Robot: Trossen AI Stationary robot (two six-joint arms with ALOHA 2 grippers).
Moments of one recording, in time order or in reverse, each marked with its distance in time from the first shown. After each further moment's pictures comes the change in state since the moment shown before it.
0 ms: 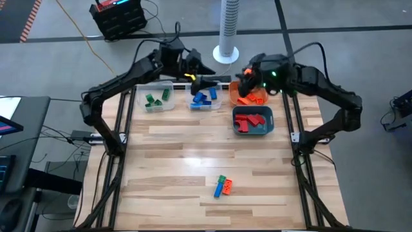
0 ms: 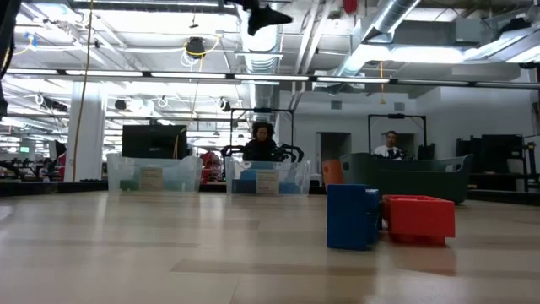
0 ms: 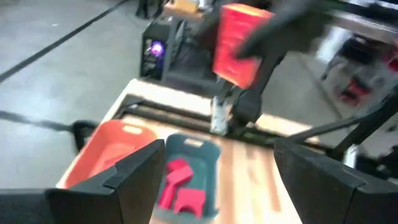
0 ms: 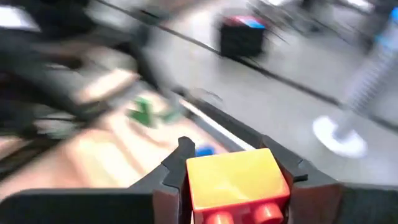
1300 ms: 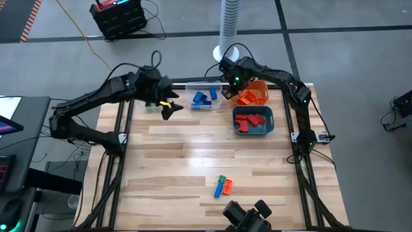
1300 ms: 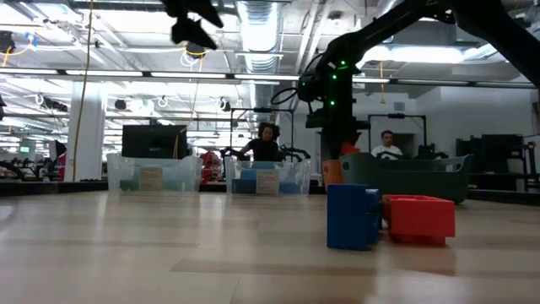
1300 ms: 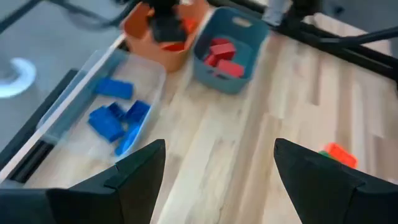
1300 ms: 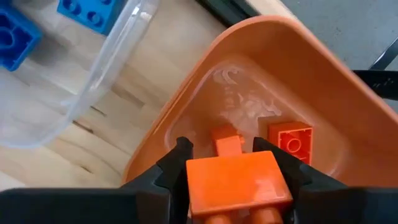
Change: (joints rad) left arm -0.094 -0.428 -0.436 -0.349 -0.329 0.000; right arm -0.451 0.678 0.000 -0.242 -0.310 -0.140
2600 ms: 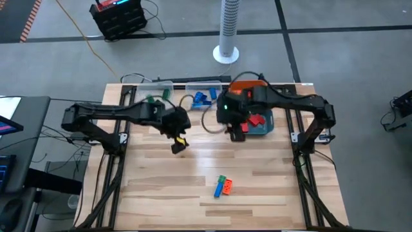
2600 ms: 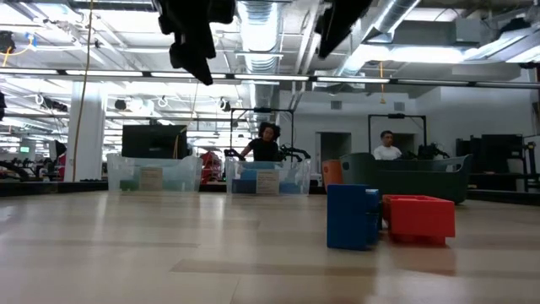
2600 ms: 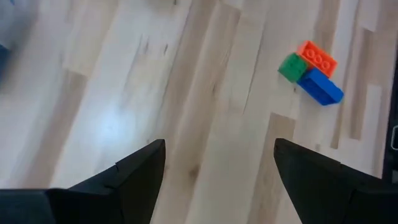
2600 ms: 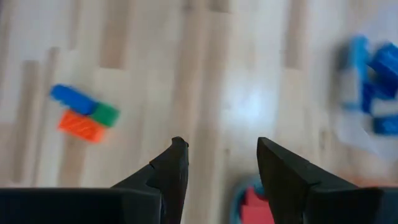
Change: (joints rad) left arm -0.345 0.188 -0.097 -0.045 -0.055 -0.194; right arm 0.590 -0.367 0.000 -0.070 -0.230 -0.402
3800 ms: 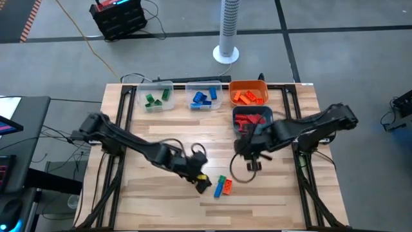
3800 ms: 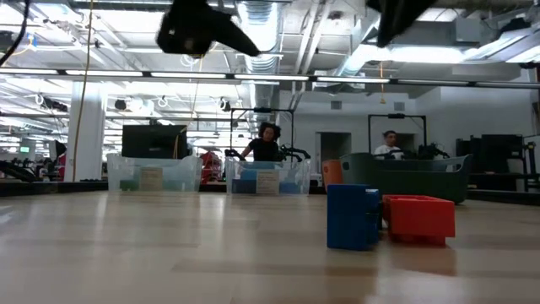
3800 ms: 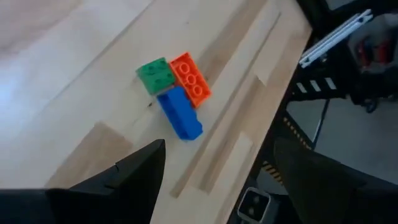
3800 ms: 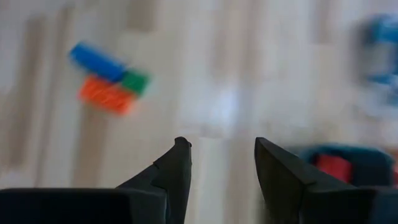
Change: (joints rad) left arm -0.420 0.285 0.074 0.434 -0.146 -0.814; right arm 0.401 -0.235 -0.377 0.140 0.311 0.326
